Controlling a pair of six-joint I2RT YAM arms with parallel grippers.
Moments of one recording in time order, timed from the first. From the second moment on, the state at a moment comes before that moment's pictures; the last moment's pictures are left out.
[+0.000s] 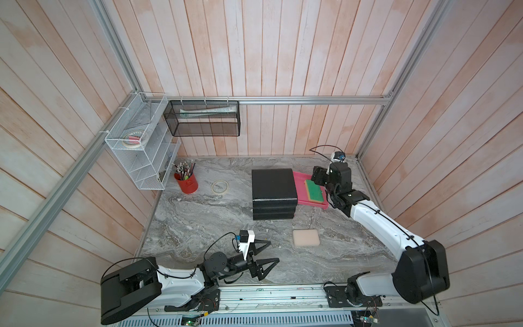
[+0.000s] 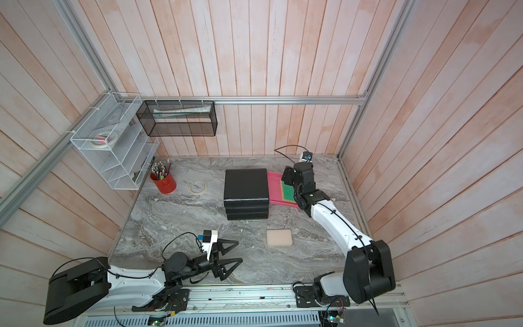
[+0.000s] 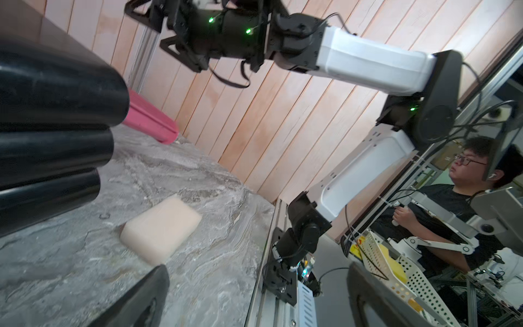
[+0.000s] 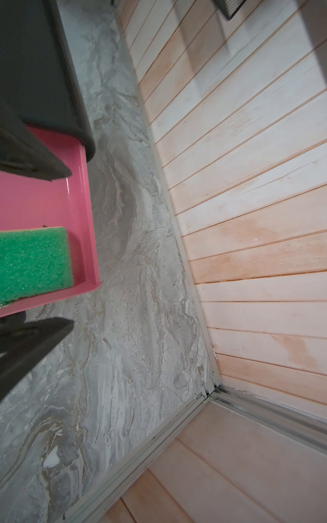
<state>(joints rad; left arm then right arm) -1.11 1.14 0.06 1.23 0.16 -0.56 0.34 1.43 1.07 -0.08 0.29 0.38</state>
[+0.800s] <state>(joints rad) -1.11 1.01 0.13 0.95 -0.05 -0.55 0.37 1.75 1.32 -0.37 0.26 0.28</state>
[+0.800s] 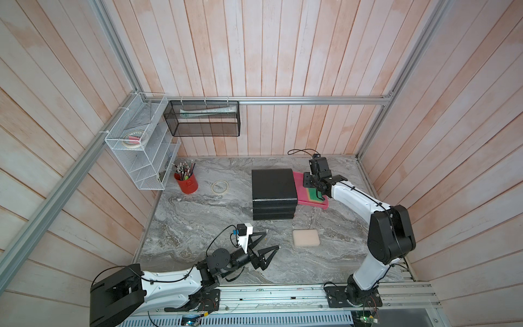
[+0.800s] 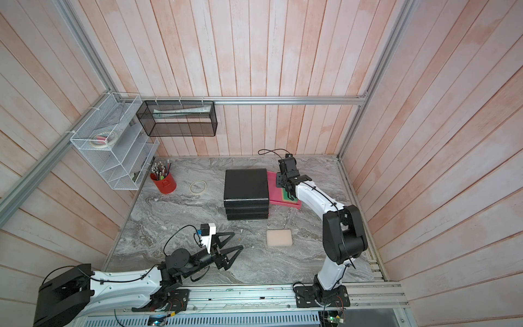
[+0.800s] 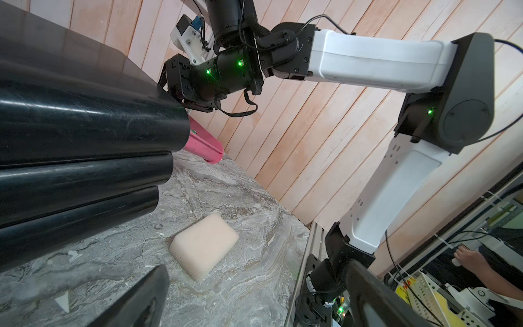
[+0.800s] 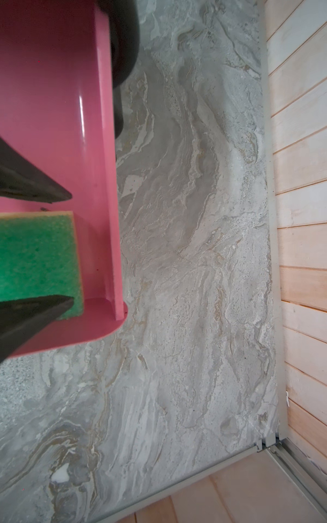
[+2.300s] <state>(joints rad) -1.12 1.69 0.76 1.14 -0.40 0.07 0.41 1.14 0.86 0.18 -0.15 1.18</state>
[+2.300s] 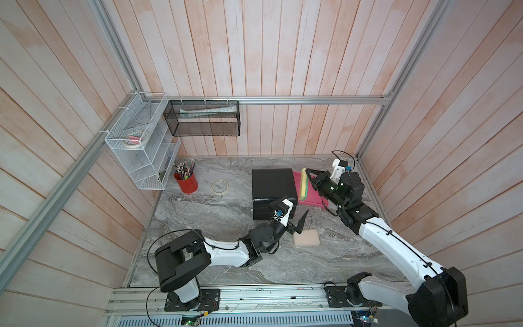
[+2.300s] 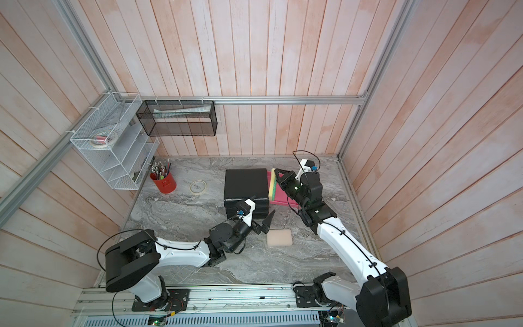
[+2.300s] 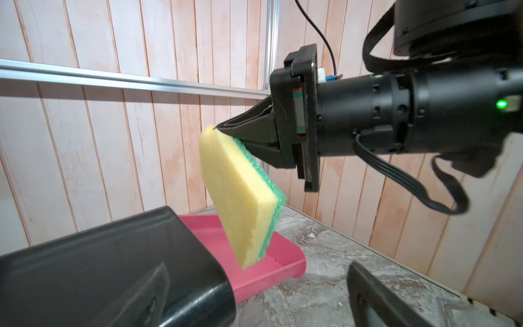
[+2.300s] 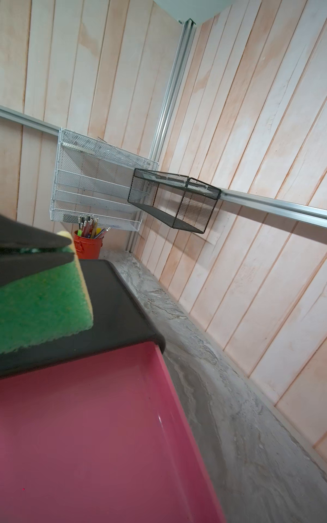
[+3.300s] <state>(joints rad) -1.12 1.74 0.81 1.20 -0.45 0.13 0.42 1.03 0.78 0.24 -0.17 1.24</state>
